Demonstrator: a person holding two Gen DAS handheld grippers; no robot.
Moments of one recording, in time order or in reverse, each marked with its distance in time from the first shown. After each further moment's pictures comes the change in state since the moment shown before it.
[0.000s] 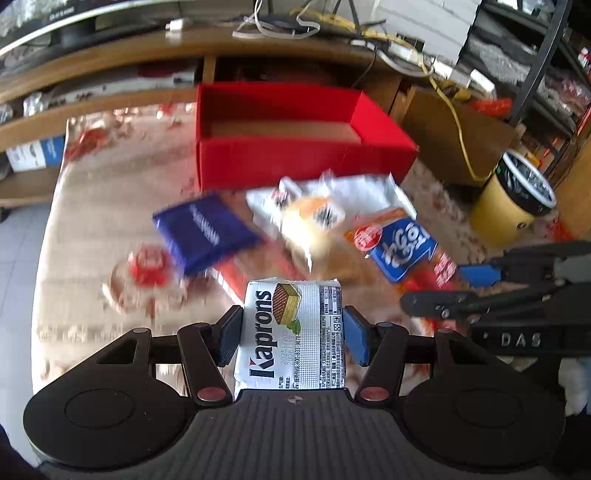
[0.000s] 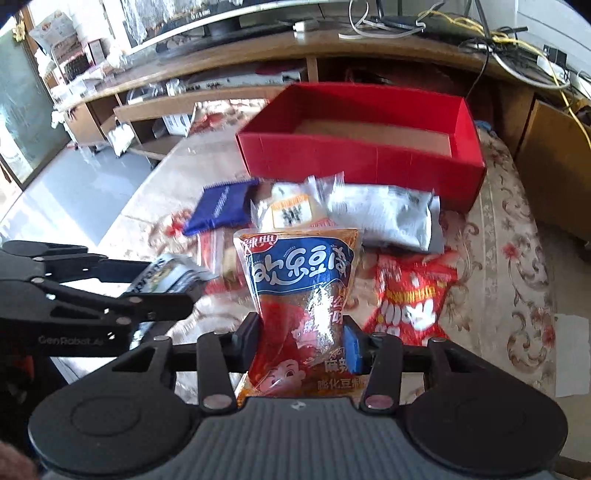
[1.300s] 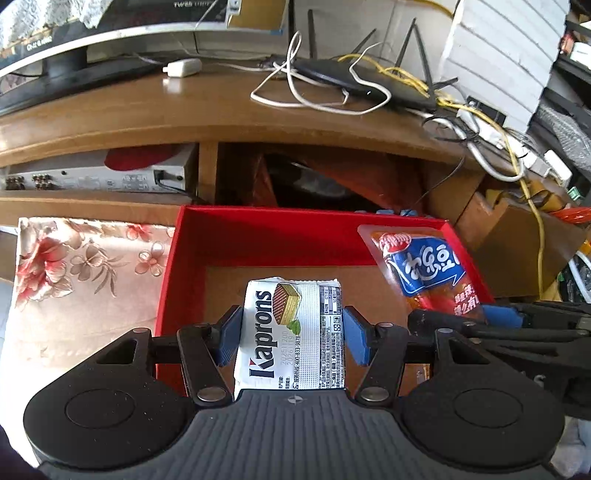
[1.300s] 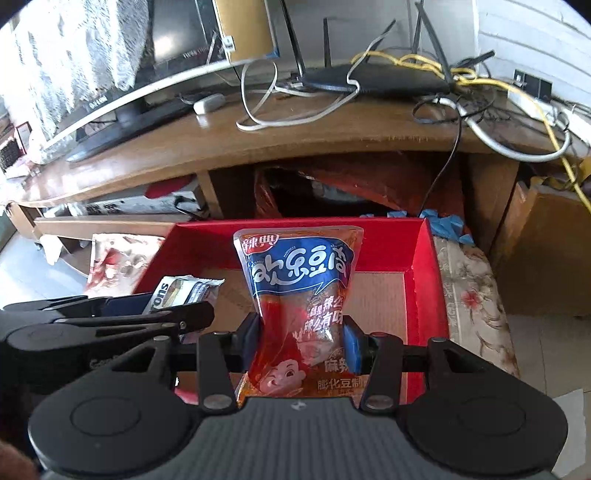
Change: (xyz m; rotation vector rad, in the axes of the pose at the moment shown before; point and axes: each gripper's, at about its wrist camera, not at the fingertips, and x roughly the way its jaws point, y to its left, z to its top) left arm 0.133 0.023 0.178 -0.100 -0.110 0.095; right arm 0.091 -0.092 0.179 0.148 -0.138 -0.115
